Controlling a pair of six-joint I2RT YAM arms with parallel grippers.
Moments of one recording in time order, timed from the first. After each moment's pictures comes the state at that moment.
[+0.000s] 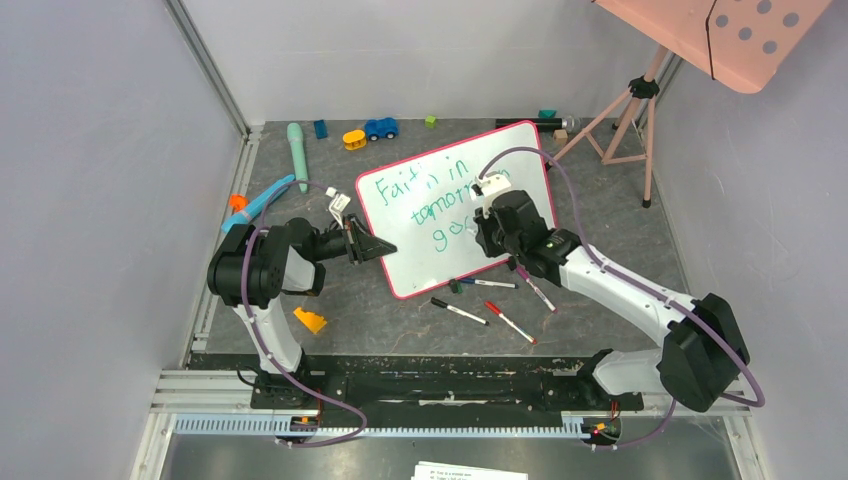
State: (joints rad) left arm -0.08 1.88 0.48 1.48 1.25 -0.78; right arm 0.66 1.32 0.92 -0.25 0.14 0.14
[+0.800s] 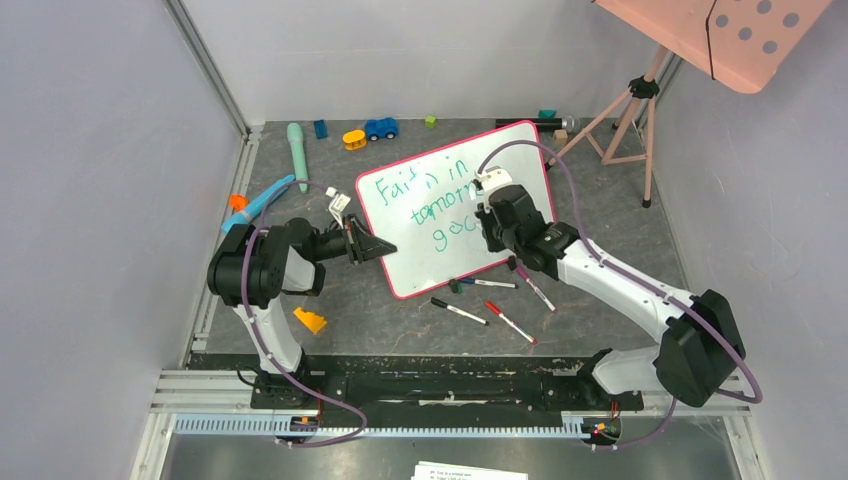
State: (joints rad) left arm -0.08 1.88 0.48 1.48 1.25 -0.78; right arm 0.66 1.34 0.97 -0.33 0.23 0.13
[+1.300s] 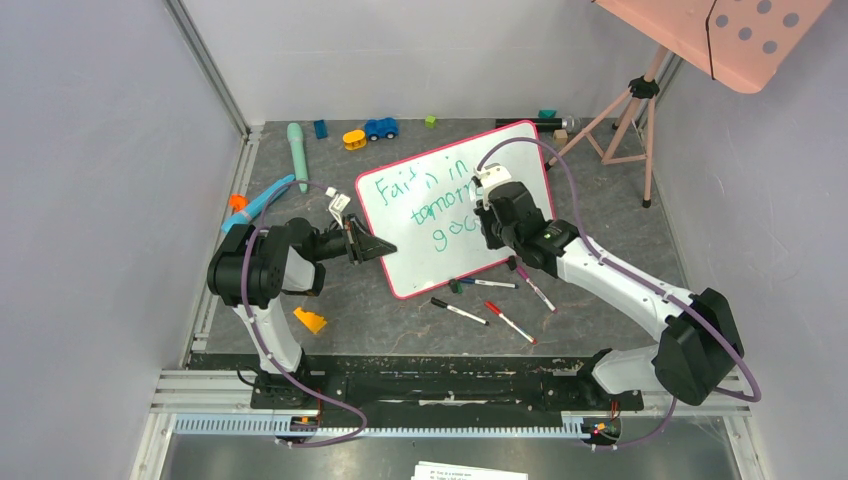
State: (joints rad) left arm -0.08 1.88 0.48 1.48 1.25 -0.78; right arm 0.66 1.35 1.00 -0.32 0.22 0.12
